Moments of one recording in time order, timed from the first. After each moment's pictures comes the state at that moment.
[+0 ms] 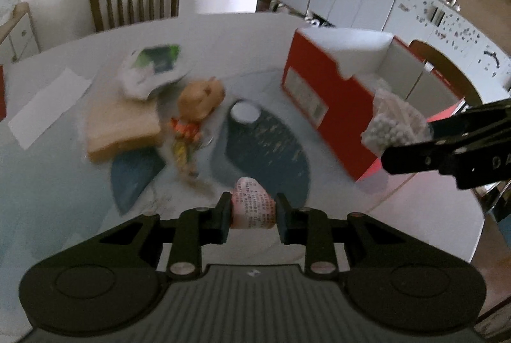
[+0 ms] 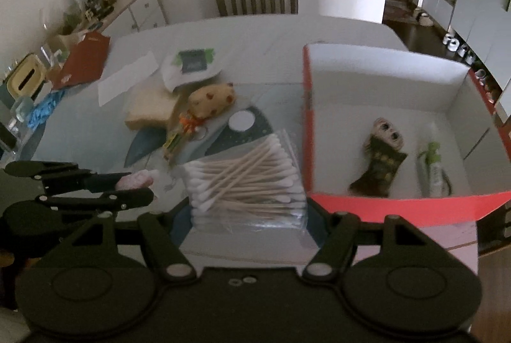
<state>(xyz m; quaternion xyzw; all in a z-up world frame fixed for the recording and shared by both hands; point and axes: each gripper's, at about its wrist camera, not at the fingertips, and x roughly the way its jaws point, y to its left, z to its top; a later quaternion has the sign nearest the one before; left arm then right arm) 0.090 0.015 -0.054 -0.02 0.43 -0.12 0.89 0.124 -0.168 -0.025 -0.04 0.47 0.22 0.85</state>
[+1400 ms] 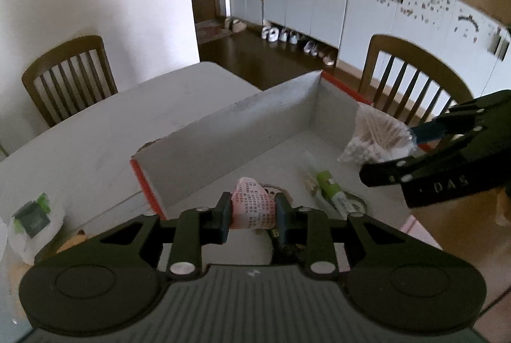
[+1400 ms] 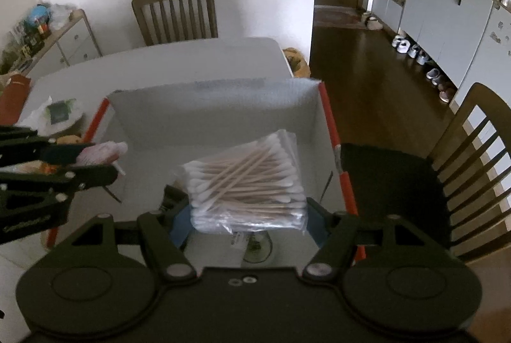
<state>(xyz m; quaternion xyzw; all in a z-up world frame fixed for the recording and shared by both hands) 0.225 -0.201 -0.027 0.09 0.40 -0.17 0.90 0.240 -0.352 -0.040 -0.04 0.45 0.16 0.88</state>
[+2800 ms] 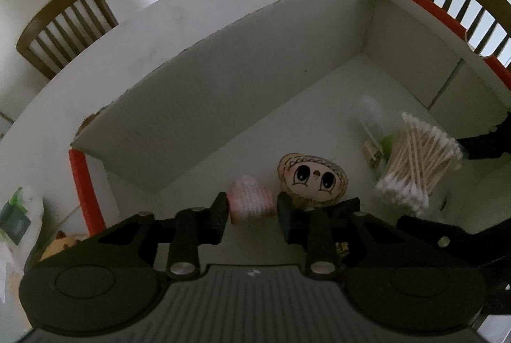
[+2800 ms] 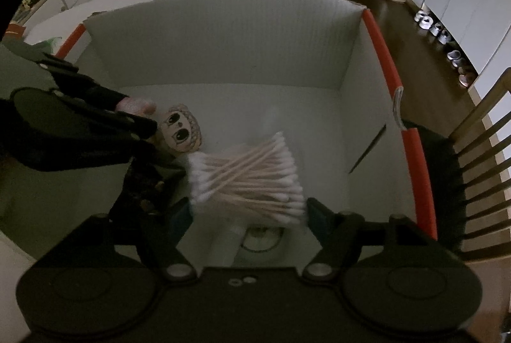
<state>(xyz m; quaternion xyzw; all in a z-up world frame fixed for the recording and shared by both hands) 0.291 -0.235 -0.104 0.17 0.52 -0.11 0.83 0.259 -0.339 -0.114 -0.08 0.52 0.18 0.83</state>
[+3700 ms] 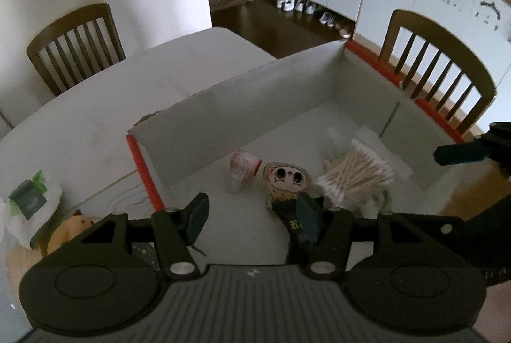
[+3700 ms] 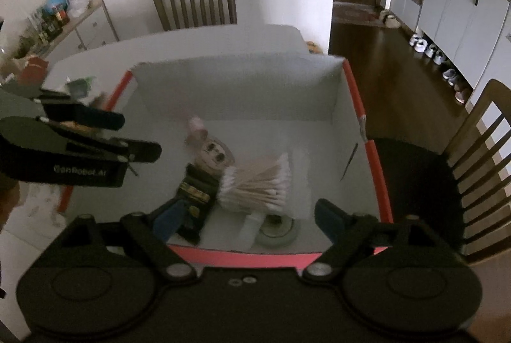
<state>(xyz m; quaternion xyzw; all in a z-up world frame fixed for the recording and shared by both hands) 0.238 -0.197 -0.040 0.09 0.45 -0.15 0.87 0.211 -0.351 -0.044 -0.04 0.46 0.19 0.87</state>
